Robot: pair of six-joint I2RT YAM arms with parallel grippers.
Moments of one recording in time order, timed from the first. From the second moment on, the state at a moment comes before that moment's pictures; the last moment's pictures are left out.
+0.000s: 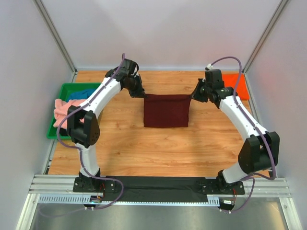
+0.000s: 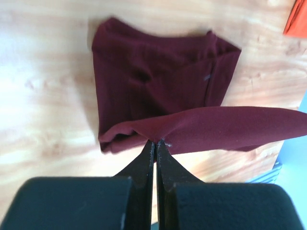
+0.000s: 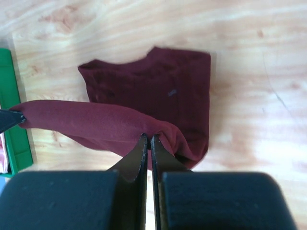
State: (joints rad) left arm -0.41 1.89 1.75 -0.81 0.23 -0.66; right arm 0.25 1.49 1.30 -0.55 -0.09 0.58
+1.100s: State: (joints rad) left arm -0.27 2.36 2.02 -0.41 0.54 -0.53; right arm 0.08 1.93 1.40 -0.31 -0.41 0.52
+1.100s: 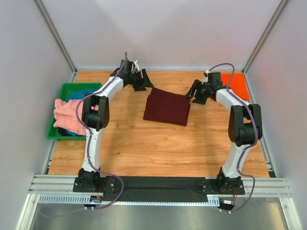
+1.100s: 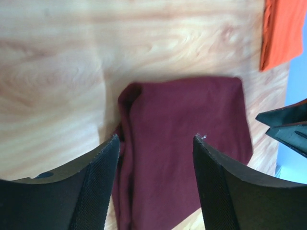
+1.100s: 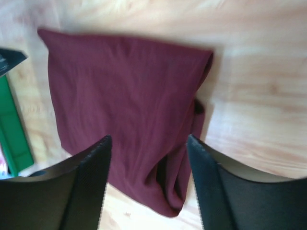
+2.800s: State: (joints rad) left arm -0.73 1.92 1.42 -0.27 0.37 -0.40; right arm 0.02 1.91 1.21 -0.24 -0.45 0.59
